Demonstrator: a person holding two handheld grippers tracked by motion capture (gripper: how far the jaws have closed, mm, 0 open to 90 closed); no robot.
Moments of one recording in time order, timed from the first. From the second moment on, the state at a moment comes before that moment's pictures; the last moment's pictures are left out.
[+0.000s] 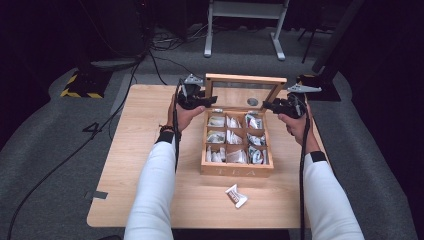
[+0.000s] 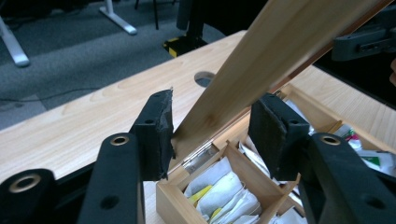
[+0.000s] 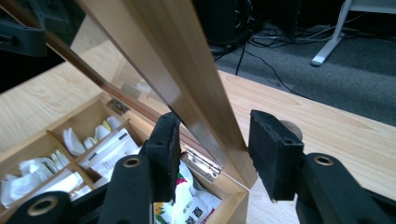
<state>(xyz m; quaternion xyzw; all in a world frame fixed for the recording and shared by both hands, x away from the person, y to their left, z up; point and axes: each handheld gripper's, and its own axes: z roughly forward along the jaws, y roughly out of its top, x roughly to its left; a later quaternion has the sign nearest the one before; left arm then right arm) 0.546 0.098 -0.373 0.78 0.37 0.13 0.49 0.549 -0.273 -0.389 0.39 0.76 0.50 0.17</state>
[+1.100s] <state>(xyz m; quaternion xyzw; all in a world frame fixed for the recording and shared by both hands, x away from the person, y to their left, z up) 0.512 0.102 -0.329 0.80 0.33 0.18 0.47 0.521 -0.268 -0.354 0.36 0.78 0.47 0.20</state>
